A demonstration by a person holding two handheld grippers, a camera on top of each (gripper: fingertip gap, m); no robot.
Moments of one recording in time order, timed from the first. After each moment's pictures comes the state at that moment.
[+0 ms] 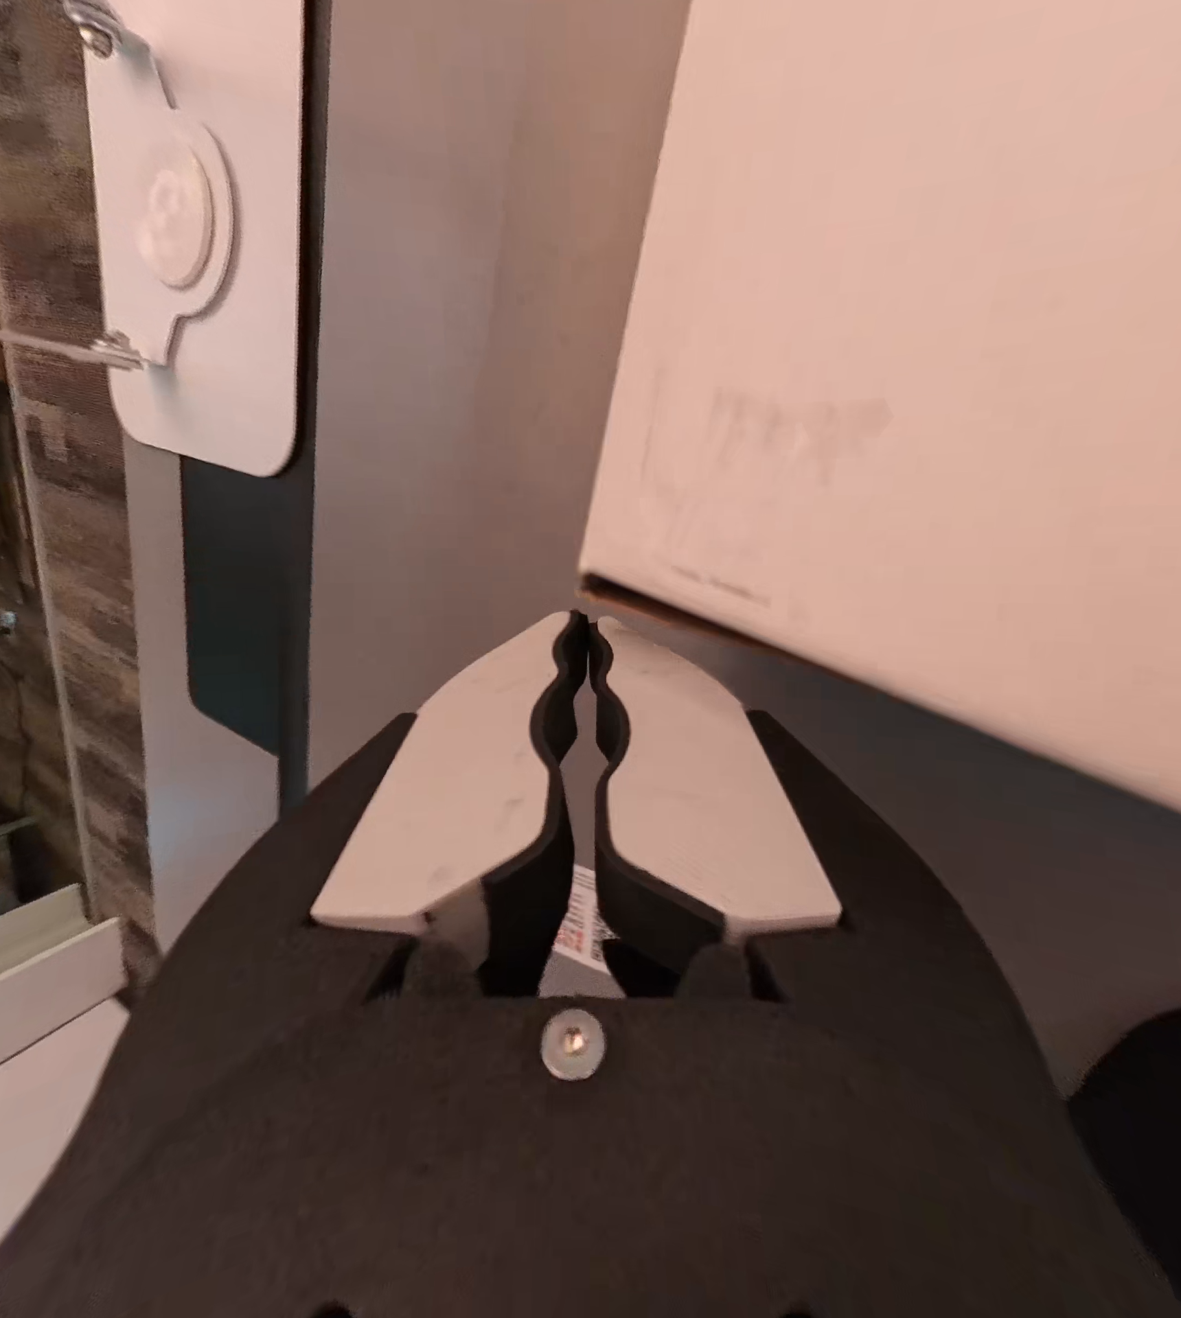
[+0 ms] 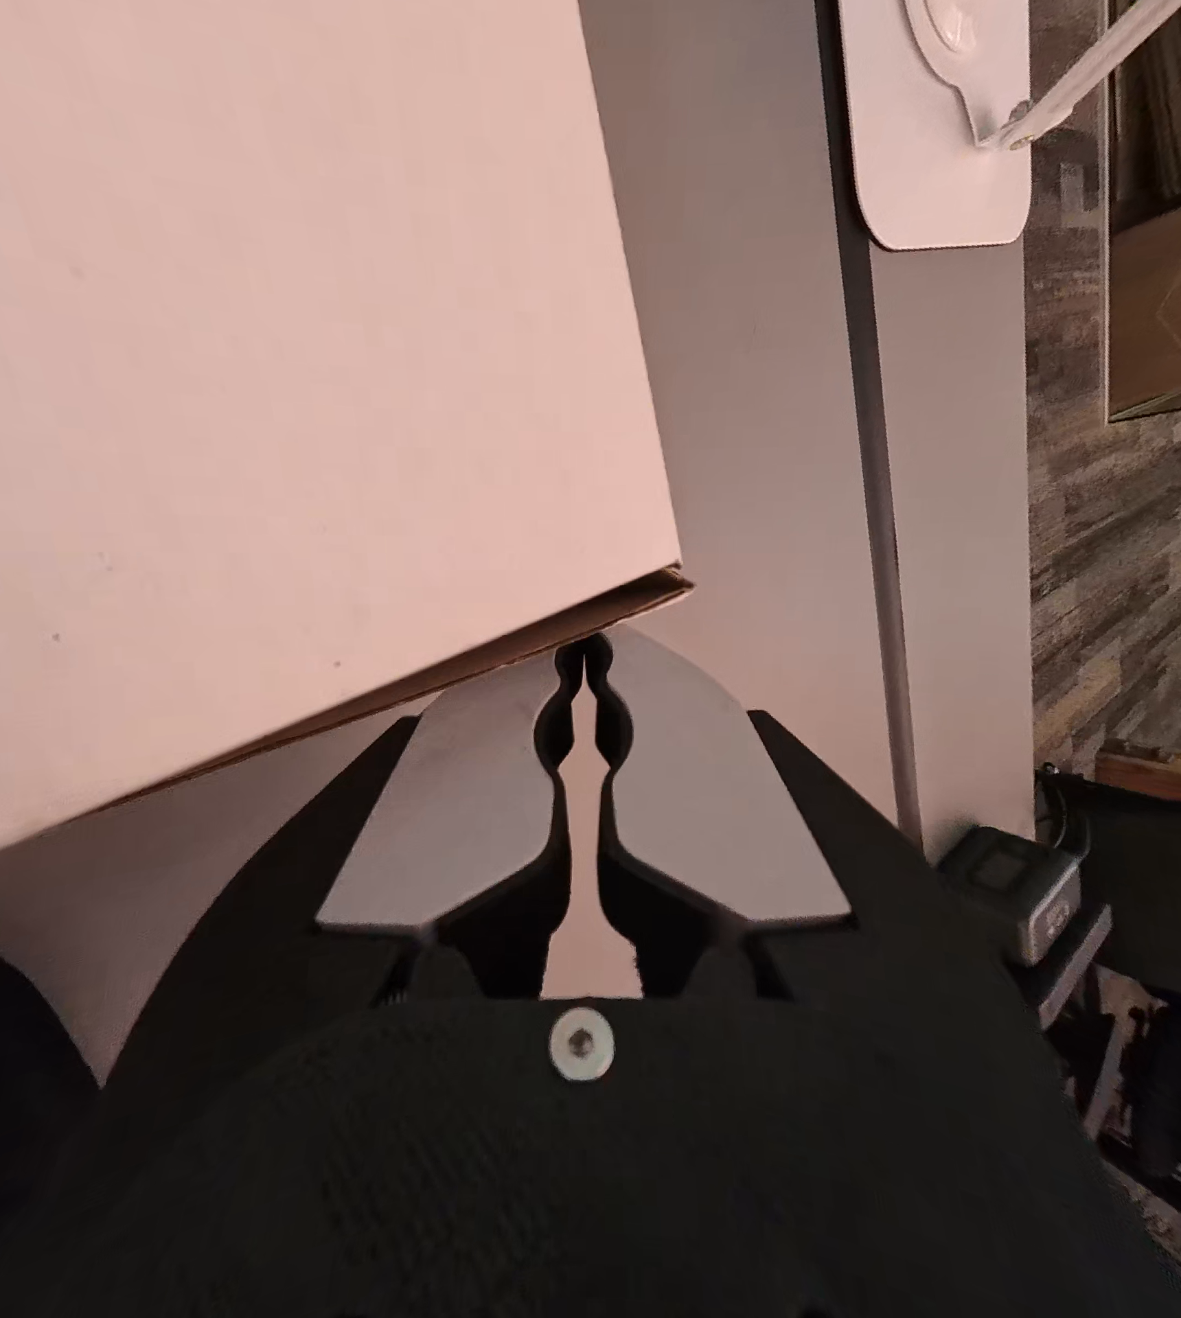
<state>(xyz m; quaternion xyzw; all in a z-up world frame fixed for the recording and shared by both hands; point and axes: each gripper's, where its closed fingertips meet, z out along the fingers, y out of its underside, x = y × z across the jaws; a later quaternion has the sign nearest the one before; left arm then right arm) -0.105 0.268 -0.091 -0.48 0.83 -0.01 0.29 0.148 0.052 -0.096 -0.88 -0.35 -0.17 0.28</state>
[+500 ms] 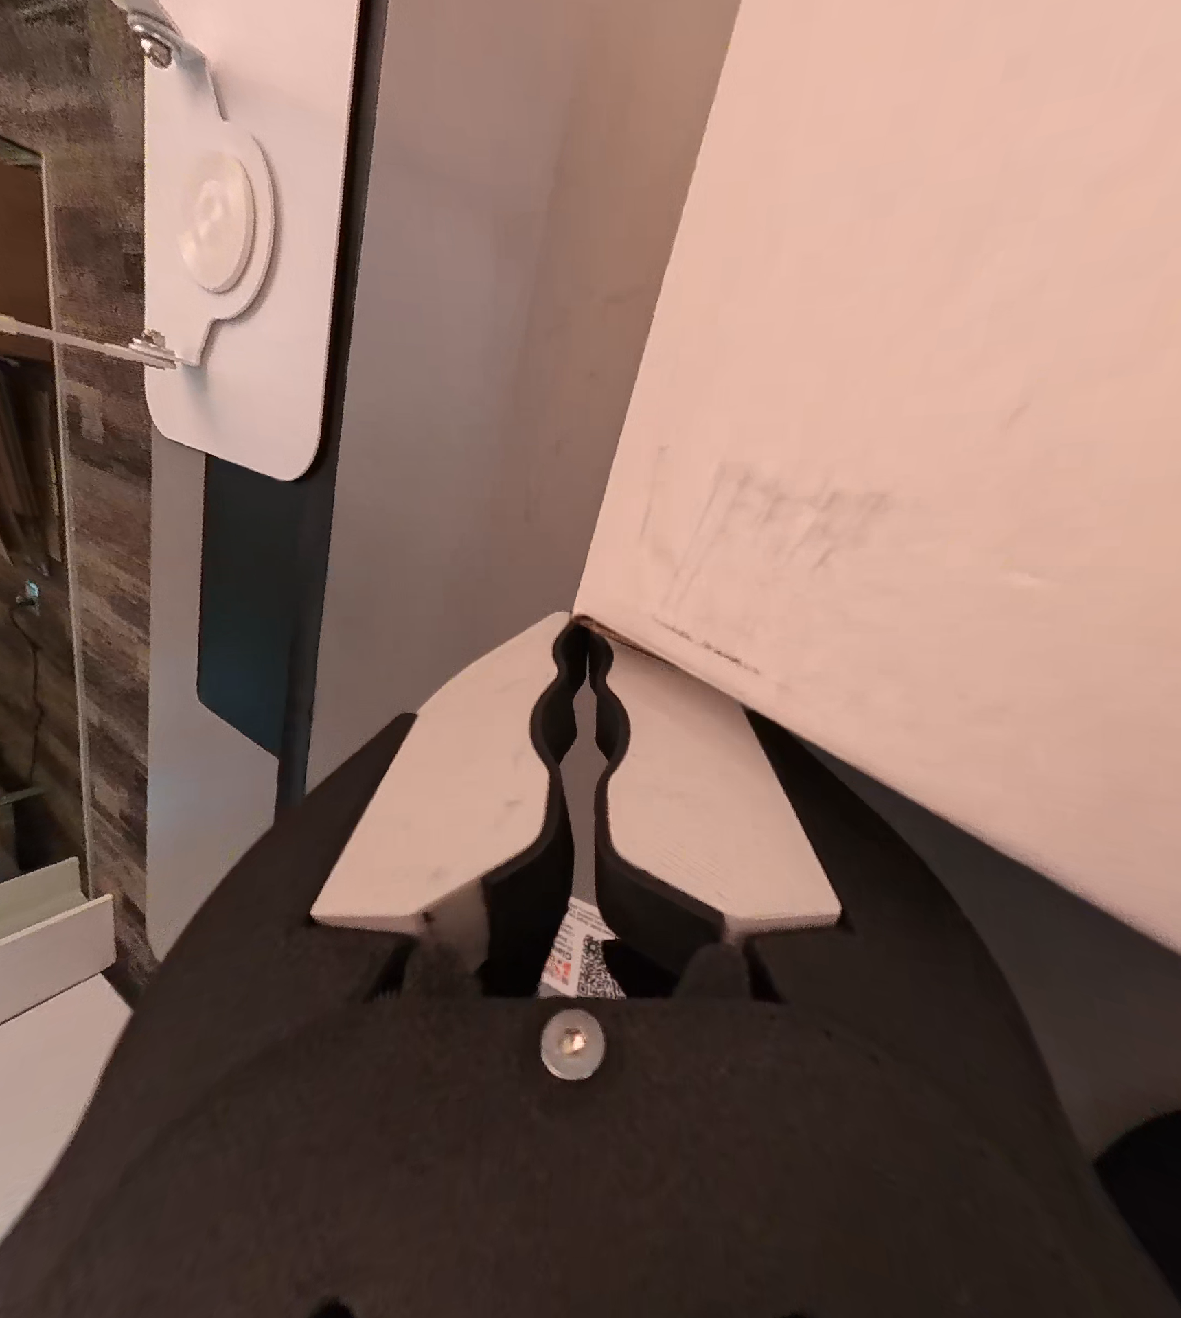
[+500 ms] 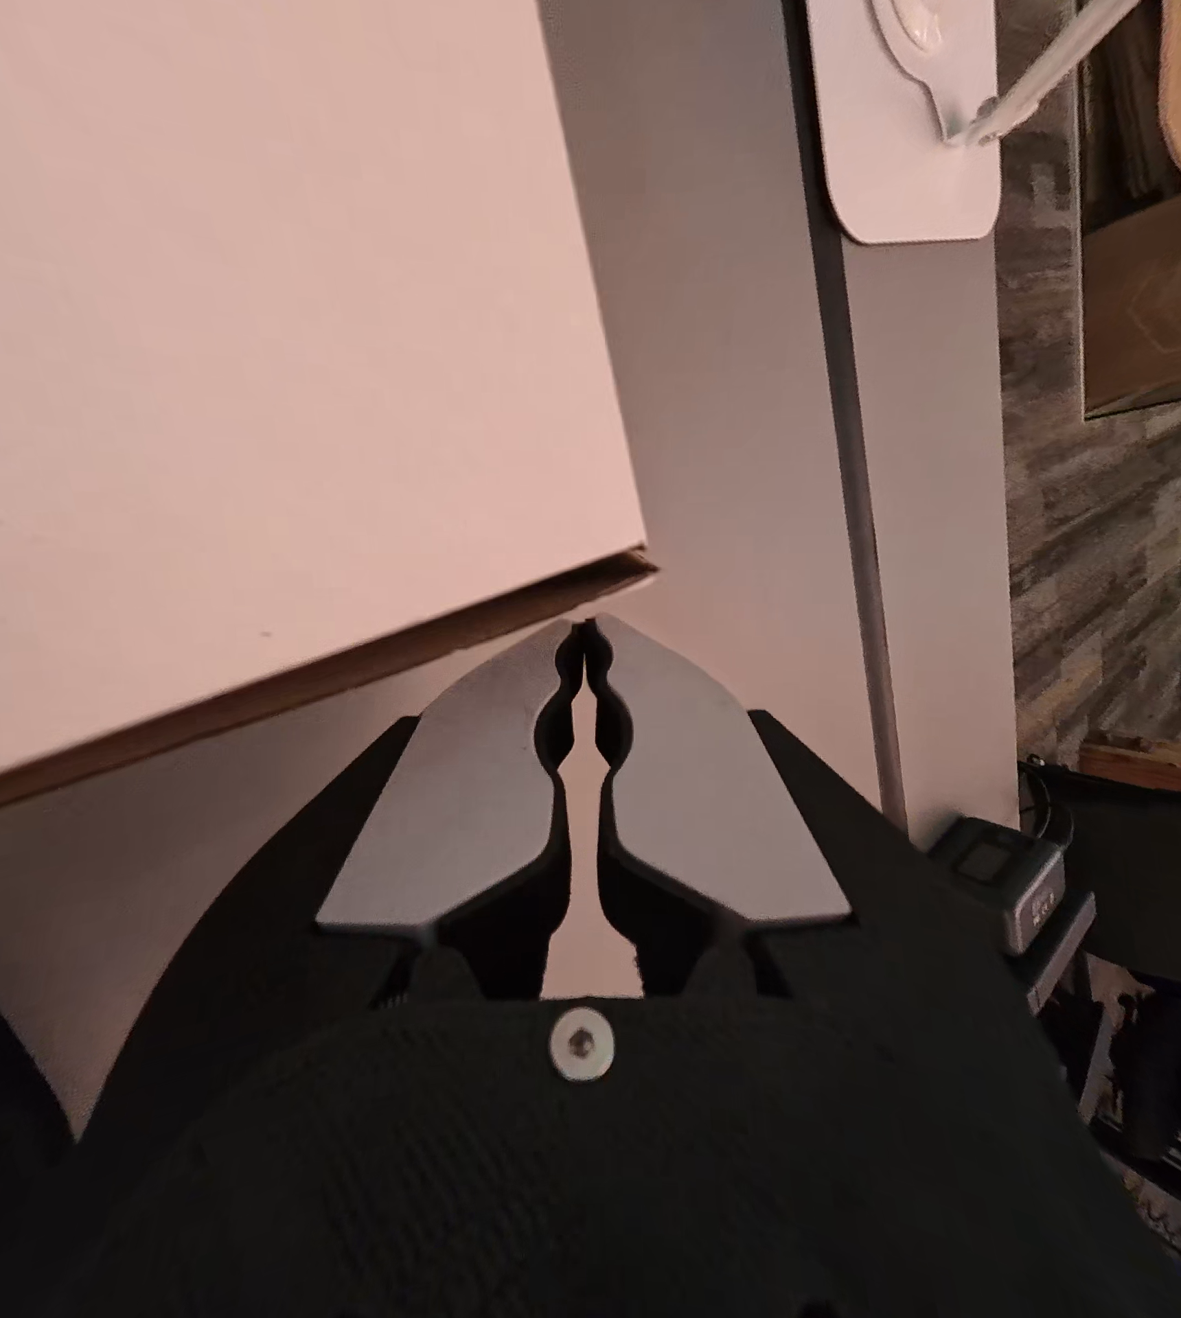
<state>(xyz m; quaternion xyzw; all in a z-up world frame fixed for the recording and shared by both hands) -0.094 0.269 -0.095 -0.50 0.81 -0.01 0.31 0.156 0.054 -0.094 -0.88 -0.34 -0.18 0.29</state>
